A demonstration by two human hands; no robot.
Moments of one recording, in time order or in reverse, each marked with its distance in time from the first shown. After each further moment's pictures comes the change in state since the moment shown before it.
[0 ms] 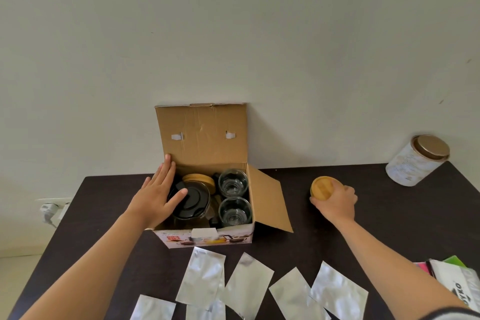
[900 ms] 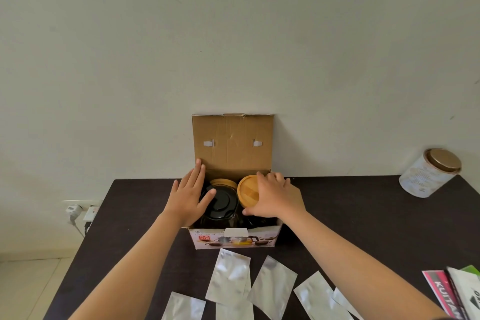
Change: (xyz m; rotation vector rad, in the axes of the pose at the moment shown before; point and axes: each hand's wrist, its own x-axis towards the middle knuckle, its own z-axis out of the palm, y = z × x) left_hand -0.004 -0.001 -0.001 0.007 0.075 0.008; right_hand -0.127 -0.189 0.028 -0.501 -0.366 -0.652
